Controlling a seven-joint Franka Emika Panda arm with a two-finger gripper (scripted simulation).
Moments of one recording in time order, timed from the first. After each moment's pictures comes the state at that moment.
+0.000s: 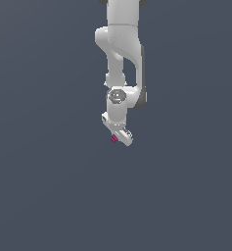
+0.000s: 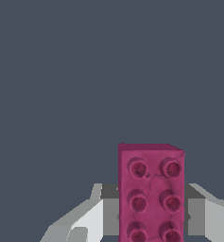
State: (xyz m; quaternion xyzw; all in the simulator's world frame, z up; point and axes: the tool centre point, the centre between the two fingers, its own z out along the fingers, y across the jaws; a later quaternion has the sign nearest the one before) arm -0.089 0.007 0.012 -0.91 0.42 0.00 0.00
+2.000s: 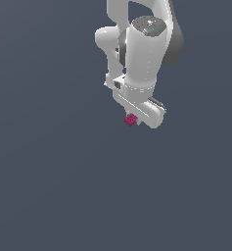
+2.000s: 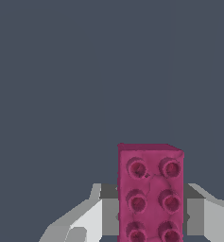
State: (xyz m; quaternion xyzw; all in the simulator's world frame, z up) arm -0.019 0.069 0.246 -0.91 0.42 0.00 0.00
